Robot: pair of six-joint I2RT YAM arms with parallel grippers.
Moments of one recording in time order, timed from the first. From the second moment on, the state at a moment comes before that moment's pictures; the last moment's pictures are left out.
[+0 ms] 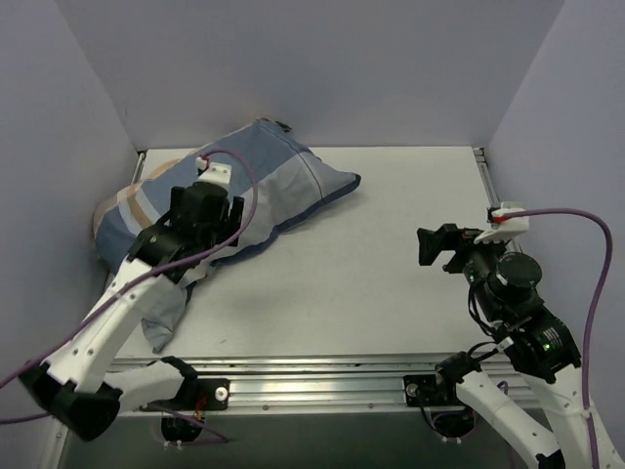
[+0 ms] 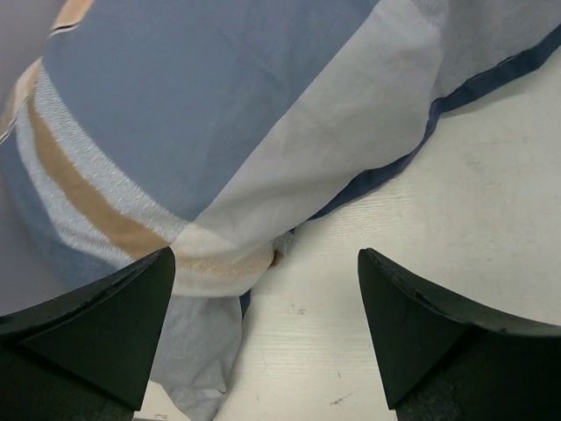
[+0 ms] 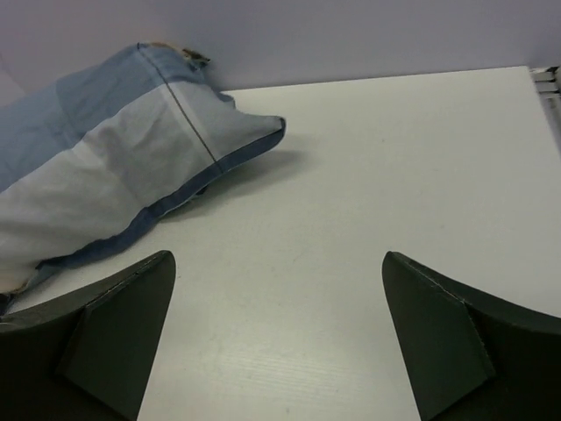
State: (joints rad) left arm -0.57 1.12 1.30 -0.84 -0.58 -0.15; right arm 0.45 0.55 0.99 -0.55 0.30 0.25
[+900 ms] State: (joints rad) left arm -0.40 1.82 1.36 -0.77 -0.53 -0.04; right arm 0.45 0.51 0.79 -0.39 -0.03 0.33
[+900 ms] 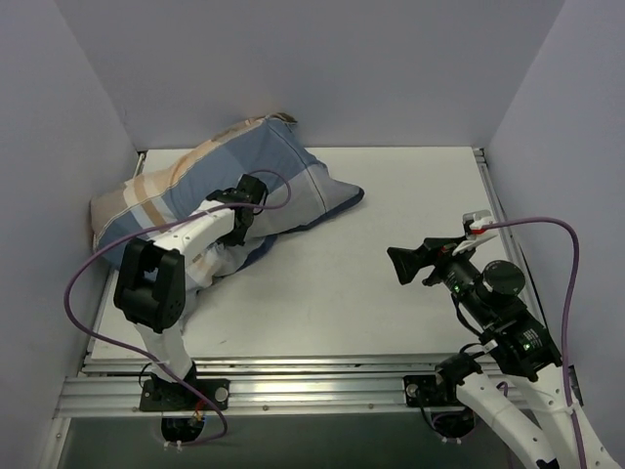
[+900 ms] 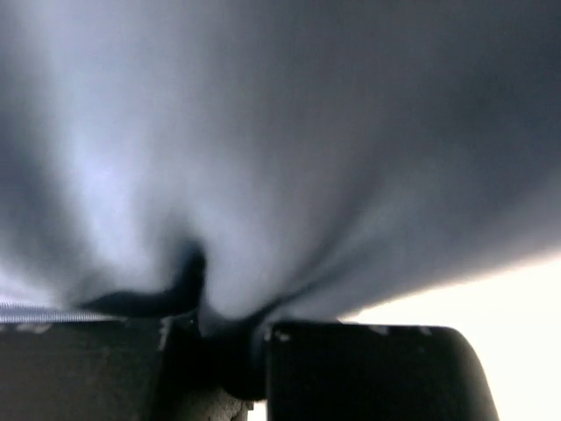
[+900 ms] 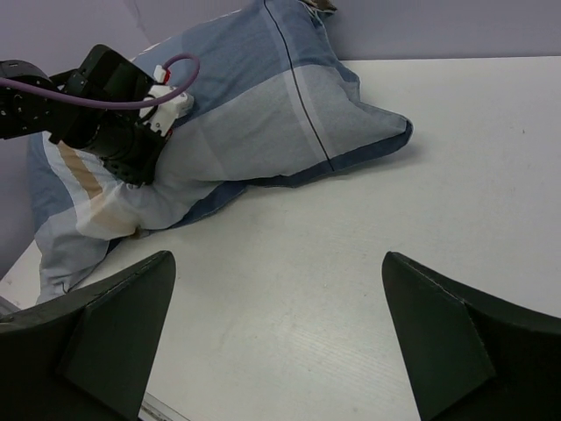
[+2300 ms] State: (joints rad) left arm -0.39 1.52 1.27 -0.74 0.00 -0.48; right arm 0.38 1.19 0.86 -0.17 -0.01 0.63
